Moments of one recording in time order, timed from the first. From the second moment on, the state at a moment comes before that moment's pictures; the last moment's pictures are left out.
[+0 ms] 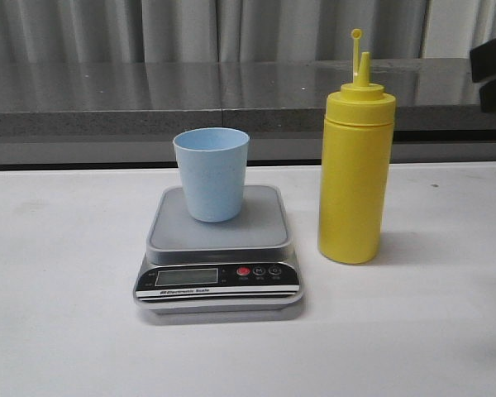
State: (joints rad) left arm -0.06 0.29 -0.35 0.08 0.24 -0.04; right arm 0.23 1.17 -0.49 -0.10 -0.21 0.20
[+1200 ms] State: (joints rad) left arm -0.06 0.29 -0.35 0.08 0.24 -0.04; right arm 0.23 1.66 -0.27 -0.31 -1.12 0.20
